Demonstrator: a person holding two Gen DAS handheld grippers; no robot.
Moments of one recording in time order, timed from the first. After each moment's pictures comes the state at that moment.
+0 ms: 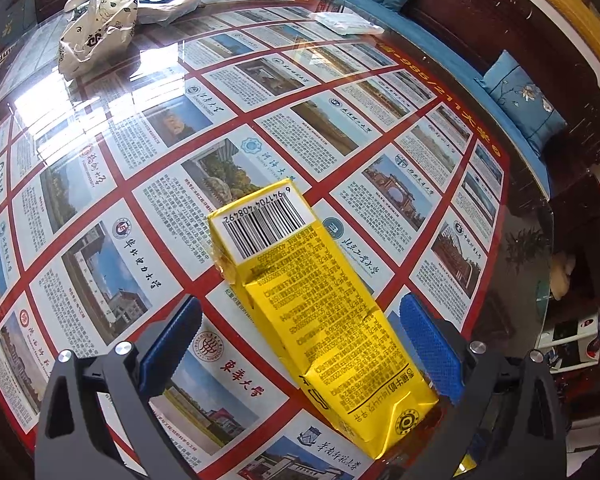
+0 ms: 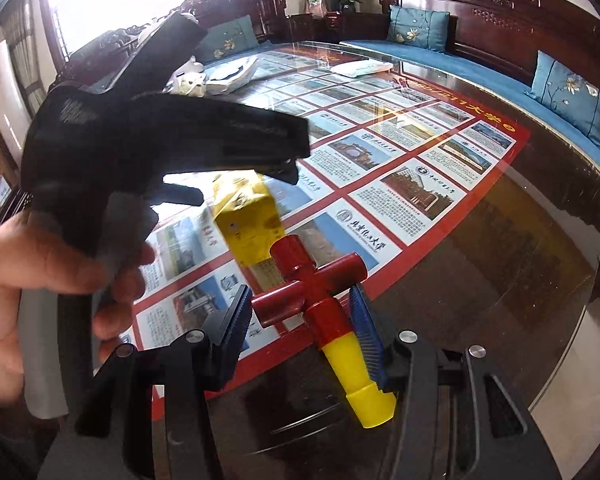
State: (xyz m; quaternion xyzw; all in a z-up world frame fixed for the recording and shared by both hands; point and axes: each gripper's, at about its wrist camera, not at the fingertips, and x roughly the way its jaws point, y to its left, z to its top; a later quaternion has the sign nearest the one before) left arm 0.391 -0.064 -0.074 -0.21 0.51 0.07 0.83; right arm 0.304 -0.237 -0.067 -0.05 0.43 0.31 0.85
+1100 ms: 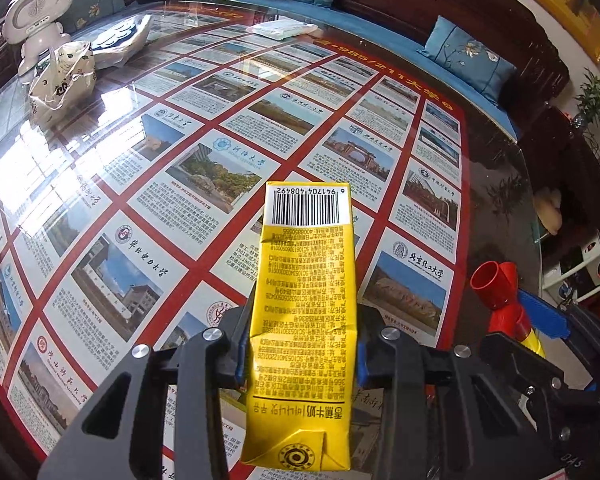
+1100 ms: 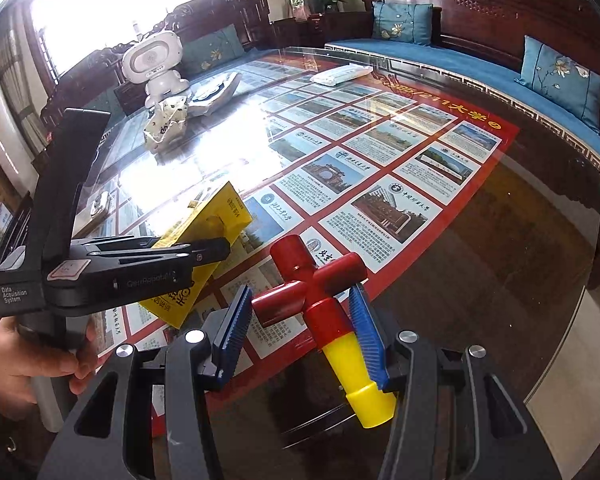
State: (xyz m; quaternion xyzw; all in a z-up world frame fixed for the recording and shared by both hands) left arm 0.353 -0.073 -0.069 -0.11 0.49 -0.01 0.86; right arm 0.327 -0.255 -0.049 -0.02 0.44 0.30 0.85
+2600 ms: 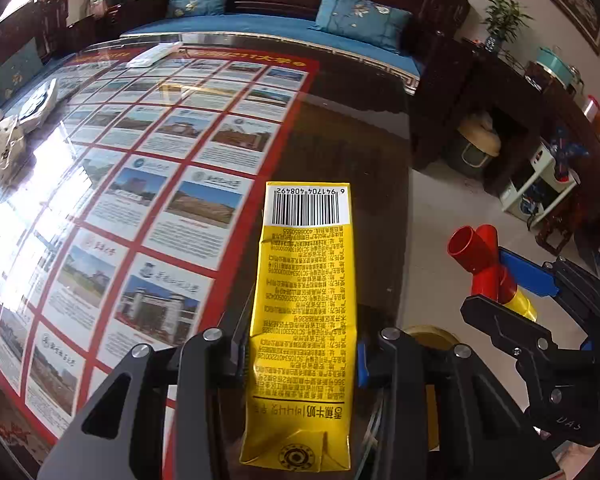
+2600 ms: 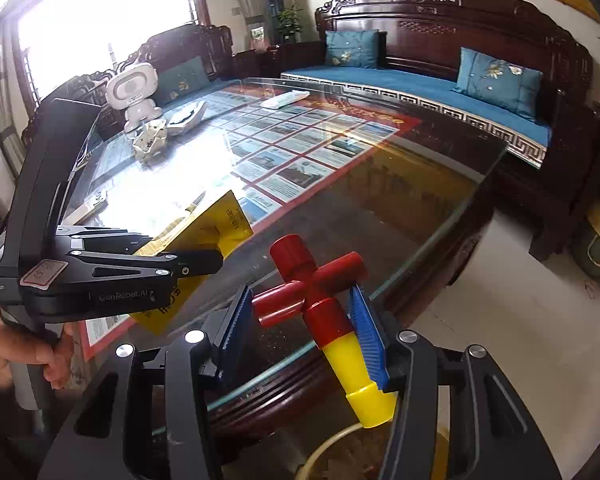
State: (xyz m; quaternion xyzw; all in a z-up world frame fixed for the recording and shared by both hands) left arm 0.253 -0.217 -0.034 -0.01 0.48 -0.14 0.87; right arm 0.202 -0.381 -0.025 0.00 0.39 0.22 0.89
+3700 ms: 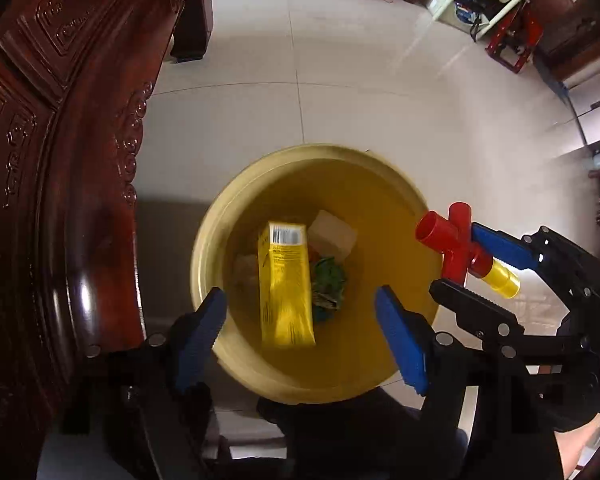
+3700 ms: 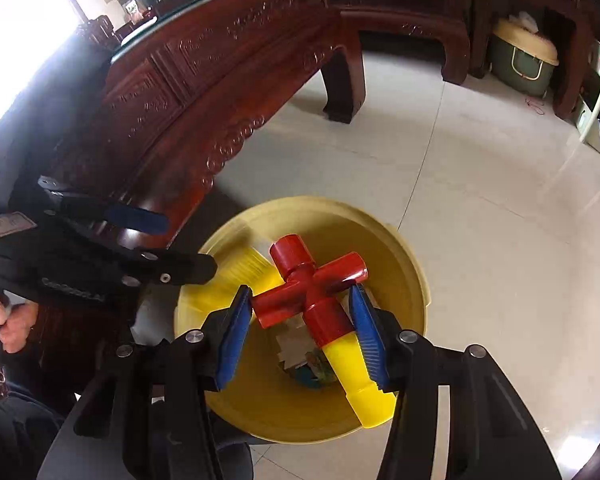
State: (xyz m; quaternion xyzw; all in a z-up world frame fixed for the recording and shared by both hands) left arm 0.173 -0.448 -0.224 0.15 0.65 -0.28 0.69; right arm 0.067 -0.566 -0.217 0.11 0.53 0.08 0.84
